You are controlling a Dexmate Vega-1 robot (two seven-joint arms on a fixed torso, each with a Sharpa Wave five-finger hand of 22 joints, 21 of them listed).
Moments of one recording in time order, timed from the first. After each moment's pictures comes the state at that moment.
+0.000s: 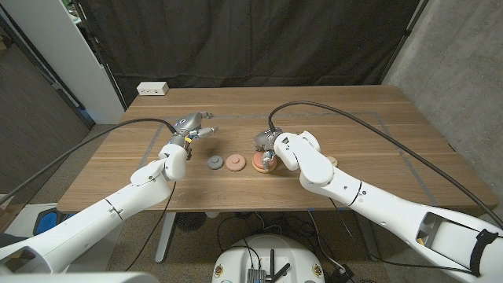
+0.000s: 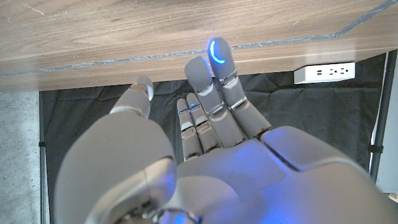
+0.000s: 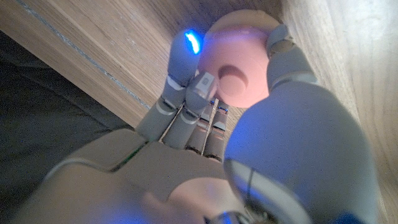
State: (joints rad) left arm 0.93 0.84 0.56 -1.87 0.39 0.46 0.37; left_hand 0.73 -0.01 0.43 -0.12 0.27 0.51 -0.11 0.19 0.20 0.52 -0.19 0.20 0.31 1.14 -0.22 1.25 0.69 0.88 -0.12 1.41 0.25; right arm -0.62 -0.50 -1.00 -1.95 -1.27 -0.48 0.84; right_hand 0.96 -0.09 0.36 -0.22 0.29 0.58 -0.08 0.26 0.22 0.67 -0.08 0.19 0.21 1.25 -0.22 1.28 1.21 1.22 -0.22 1.31 0.26
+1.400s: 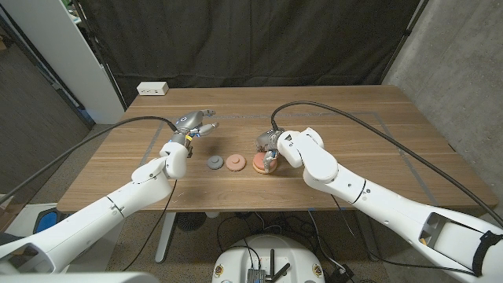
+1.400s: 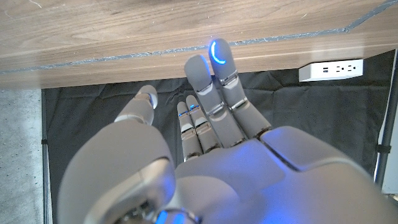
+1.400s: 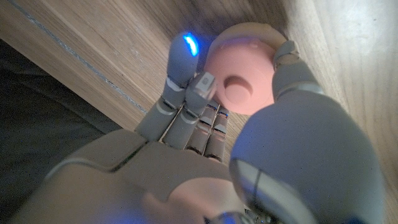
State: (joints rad) left arm 0.91 0.83 0.57 -1.84 0.39 0.44 0.37; left_hand 0.63 0.05 0.49 -0.15 0.22 0.47 -0.13 0.19 0.20 0.50 -0.21 0.20 0.28 1.11 -0.21 1.23 0.69 0.85 -0.11 1.42 0.26; right arm -0.64 -0.52 -0.95 -1.97 -1.25 -0.45 0.89; right_hand 0.86 -0.13 0.38 -0.15 0.19 0.49 -0.11 0.20 0.22 0.57 -0.16 0.17 0.30 1.23 -0.22 1.29 1.22 1.20 -0.22 1.36 0.26
